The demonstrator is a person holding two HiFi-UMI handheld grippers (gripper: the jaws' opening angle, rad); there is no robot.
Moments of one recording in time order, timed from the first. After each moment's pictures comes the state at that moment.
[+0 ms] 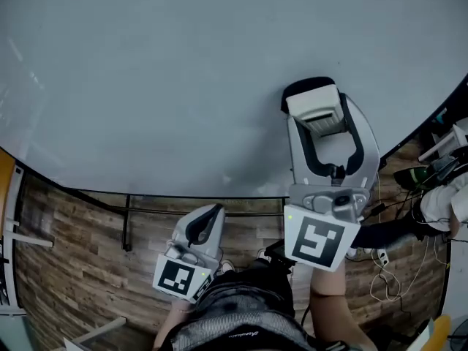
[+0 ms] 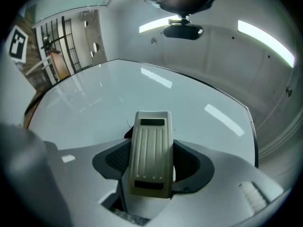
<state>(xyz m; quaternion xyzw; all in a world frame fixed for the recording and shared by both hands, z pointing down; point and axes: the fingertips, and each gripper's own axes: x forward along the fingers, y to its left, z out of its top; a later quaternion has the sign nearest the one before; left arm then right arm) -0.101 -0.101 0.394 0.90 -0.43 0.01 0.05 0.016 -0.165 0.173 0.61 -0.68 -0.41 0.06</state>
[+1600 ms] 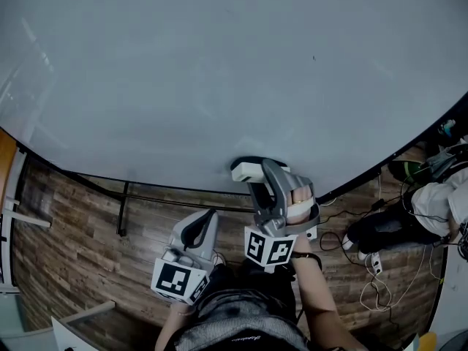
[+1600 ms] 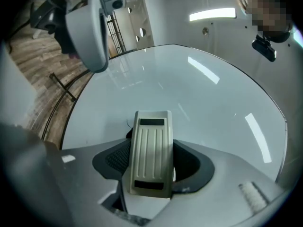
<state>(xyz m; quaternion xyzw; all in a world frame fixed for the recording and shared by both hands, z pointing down) -0.071 -0.075 0.415 0.87 -0.49 0.03 0.08 0.000 -0.159 0.393 0.46 -0.68 -0.47 0.31</state>
